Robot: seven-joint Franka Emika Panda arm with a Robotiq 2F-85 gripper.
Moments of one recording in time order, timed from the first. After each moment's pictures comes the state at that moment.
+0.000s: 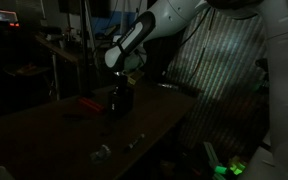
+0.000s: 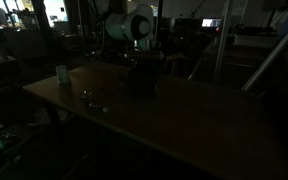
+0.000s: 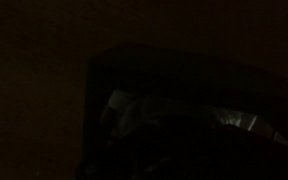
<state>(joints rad) -0.13 0.47 0.03 -1.90 -0.09 2.41 -0.48</state>
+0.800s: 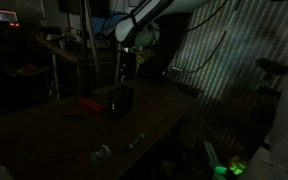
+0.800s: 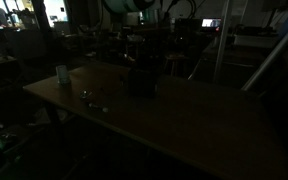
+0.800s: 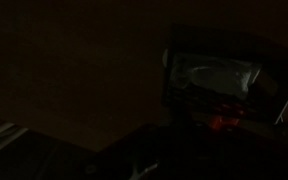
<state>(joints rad) -0.17 0.25 0.00 -1.94 -0.09 2.41 -0.48</state>
